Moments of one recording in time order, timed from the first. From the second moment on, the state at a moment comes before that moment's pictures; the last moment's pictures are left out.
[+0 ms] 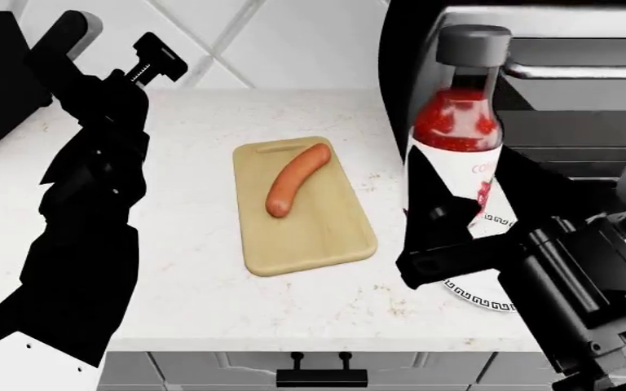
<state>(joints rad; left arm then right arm) -1.44 -0.10 -0.66 -1.31 0.00 -0.02 0.08 0.68 0.45 0.26 -0.93 1.74 1.16 0.98</state>
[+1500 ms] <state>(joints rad) -1.44 -0.10 -0.66 -1.31 0.00 -0.02 0.08 0.21 0.32 -0.31 -0.83 0.67 0.60 0.38</state>
